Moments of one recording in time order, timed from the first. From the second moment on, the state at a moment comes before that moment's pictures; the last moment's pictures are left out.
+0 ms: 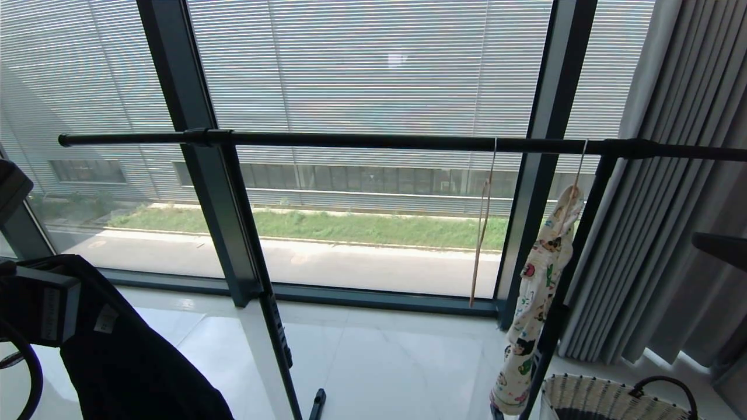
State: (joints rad) left arm -0.37 1.02 -0.79 0.20 0.56 0.19; right arm 0.55 0.97 -0.93 0.22 -0.27 0.14
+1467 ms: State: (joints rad) left arm -0.36 1.00 -0.80 0.20 0.63 0.24; right arm 0.68 1.95 -1.31 -0.15 -0.51 0.38
